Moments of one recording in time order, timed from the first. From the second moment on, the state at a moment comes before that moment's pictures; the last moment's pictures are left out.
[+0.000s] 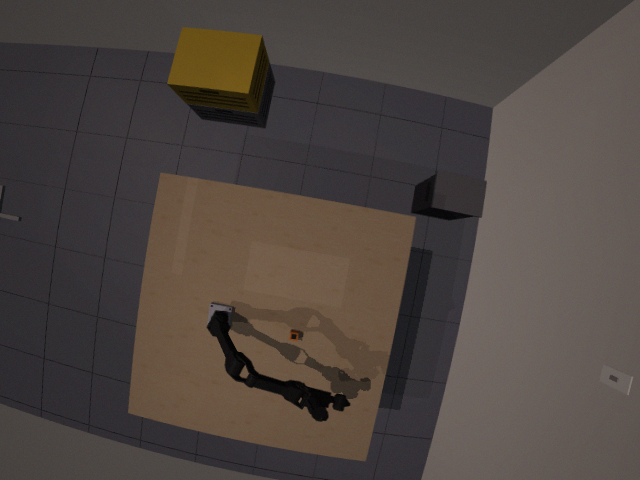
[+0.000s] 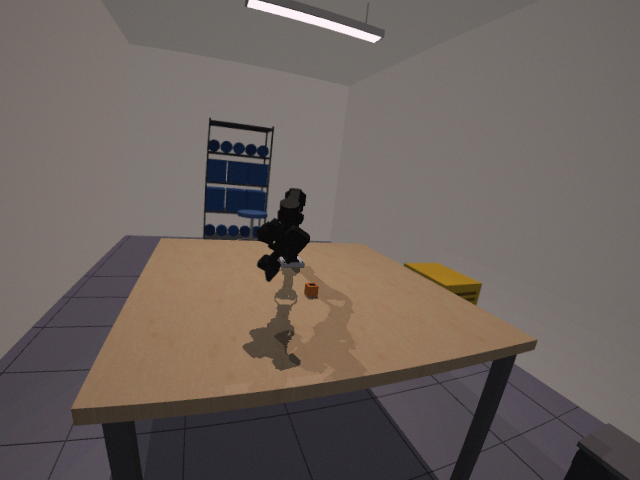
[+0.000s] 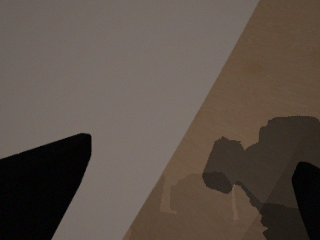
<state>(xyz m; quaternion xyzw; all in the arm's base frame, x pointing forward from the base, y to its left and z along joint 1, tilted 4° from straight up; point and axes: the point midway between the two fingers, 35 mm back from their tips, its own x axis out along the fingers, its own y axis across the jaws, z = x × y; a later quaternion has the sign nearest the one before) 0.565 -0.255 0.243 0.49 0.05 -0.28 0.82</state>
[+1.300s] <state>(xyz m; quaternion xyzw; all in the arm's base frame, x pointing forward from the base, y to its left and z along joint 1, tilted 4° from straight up) 0.361 -0.045 0.111 0.02 0.67 -0.04 0.74</state>
